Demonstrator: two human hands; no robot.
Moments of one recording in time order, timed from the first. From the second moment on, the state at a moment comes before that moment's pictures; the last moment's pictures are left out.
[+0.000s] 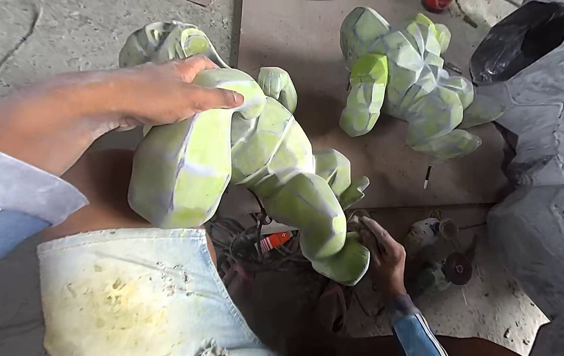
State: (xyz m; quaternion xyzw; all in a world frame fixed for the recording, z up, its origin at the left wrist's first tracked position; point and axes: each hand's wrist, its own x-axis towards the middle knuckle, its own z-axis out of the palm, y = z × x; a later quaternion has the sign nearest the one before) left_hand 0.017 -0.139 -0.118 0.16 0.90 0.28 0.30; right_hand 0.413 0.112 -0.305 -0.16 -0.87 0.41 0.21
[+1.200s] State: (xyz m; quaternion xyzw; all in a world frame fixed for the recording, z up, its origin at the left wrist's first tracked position) left_hand 0.019 -0.136 -0.119 0.17 0.92 0.24 0.27; right_hand 0.418 0.101 -0.290 -0.24 -0.86 0.41 0.19
